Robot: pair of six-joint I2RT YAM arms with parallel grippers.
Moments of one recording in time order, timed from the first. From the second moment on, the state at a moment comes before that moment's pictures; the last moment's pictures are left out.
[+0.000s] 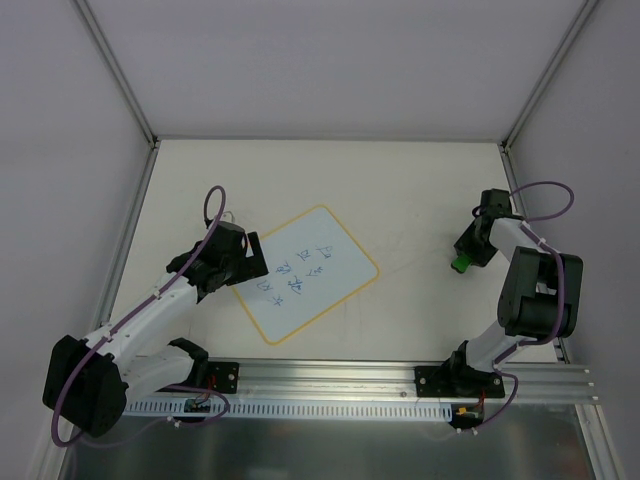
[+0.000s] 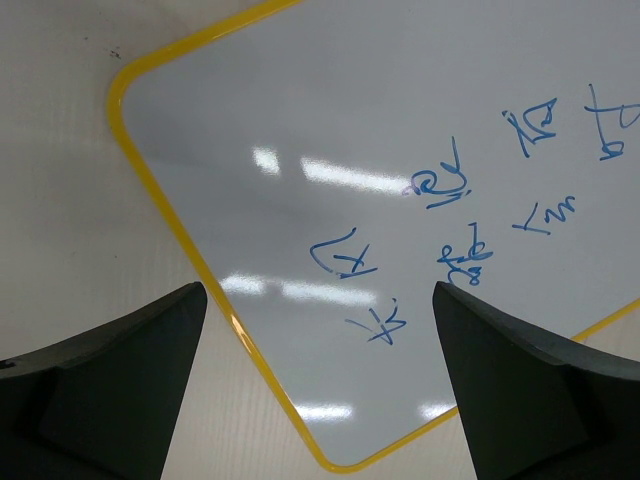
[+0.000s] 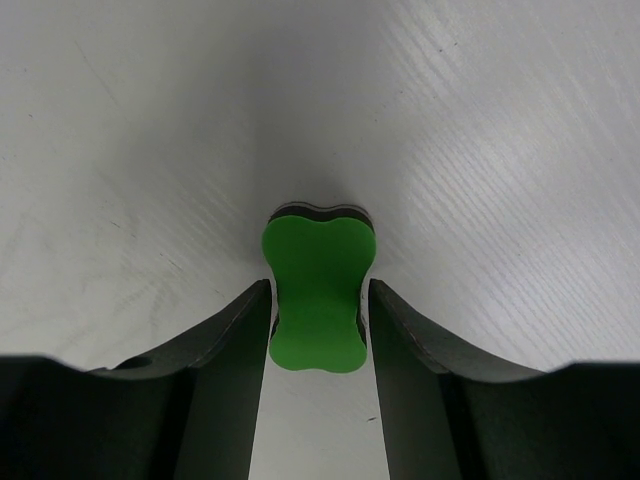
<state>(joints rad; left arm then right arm) -0.46 1.04 0.66 -0.55 -0.19 -0.67 -0.16 1.62 0.95 -0.50 0.15 0.51</state>
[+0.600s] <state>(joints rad) -0.40 1.07 0.64 -0.55 -0.19 -0.71 -0.14 1.61 0.95 -0.51 0.15 0.52</state>
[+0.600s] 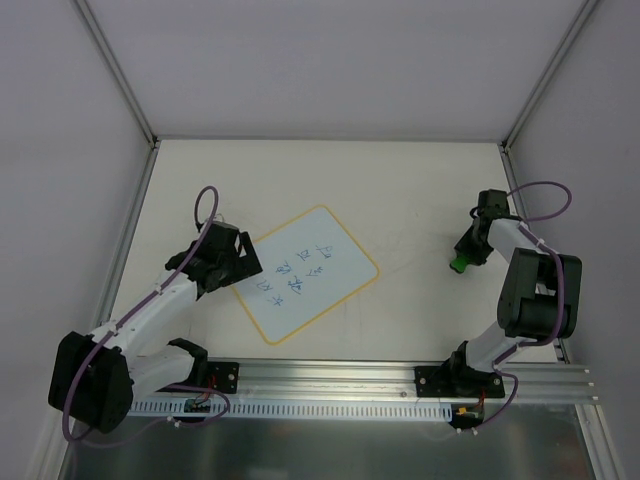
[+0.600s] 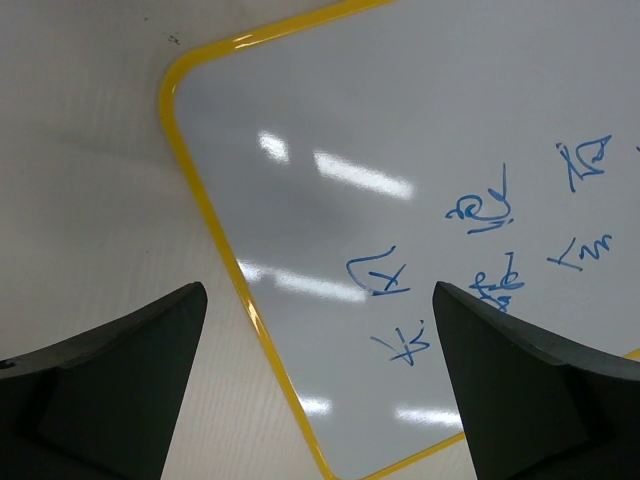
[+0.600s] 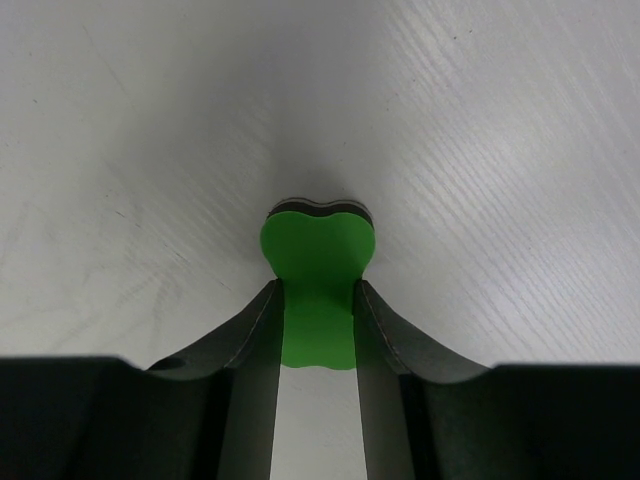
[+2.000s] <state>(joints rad) -0.50 1.55 0.82 -0.45 -0.11 -0.88 0.65 1.47 0.94 -0.47 0.21 0.45</state>
